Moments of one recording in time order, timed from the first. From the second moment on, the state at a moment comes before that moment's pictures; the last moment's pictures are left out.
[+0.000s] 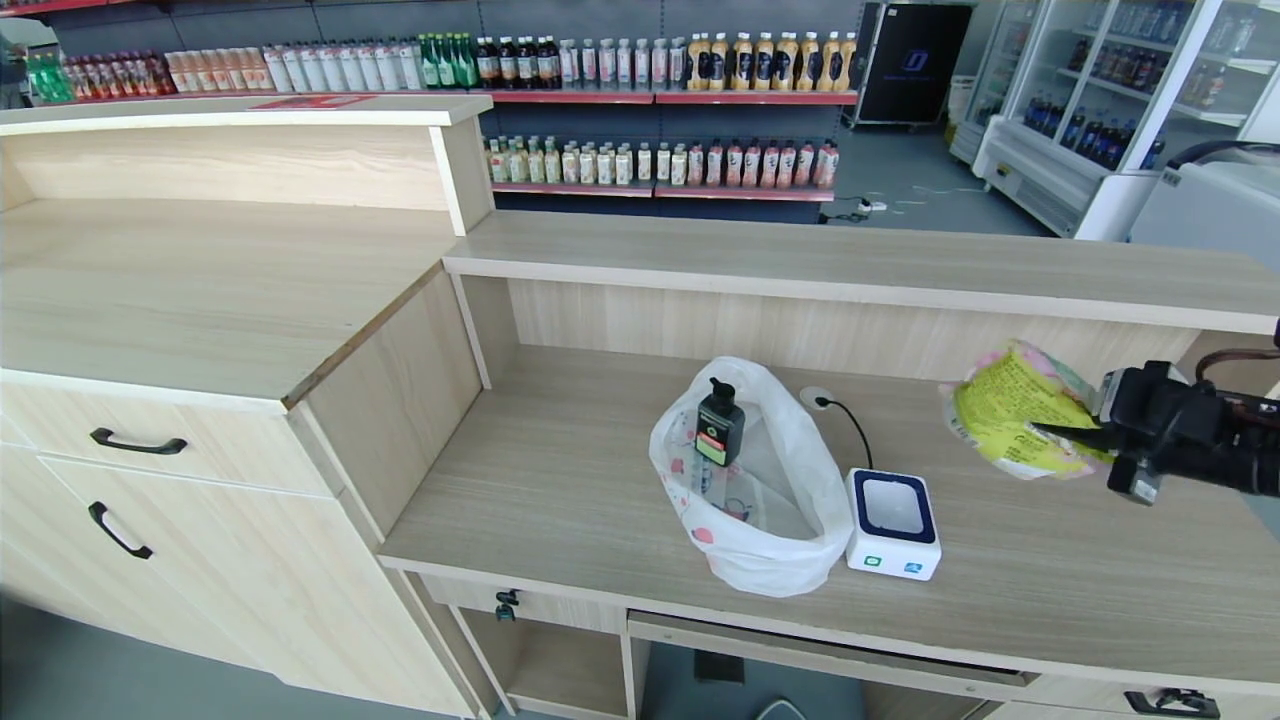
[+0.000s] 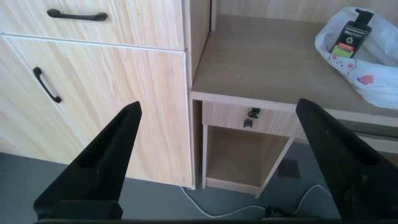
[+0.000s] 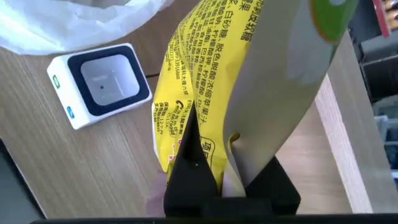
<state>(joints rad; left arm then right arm) 0.00 0.00 0.00 0.00 0.00 0.00 -0.26 1.64 -0.76 -0.47 0.64 -1.27</state>
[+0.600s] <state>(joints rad) 0.00 0.00 0.00 0.00 0.00 0.00 -0.43 1.37 -0.66 -0.48 0.57 -0.69</state>
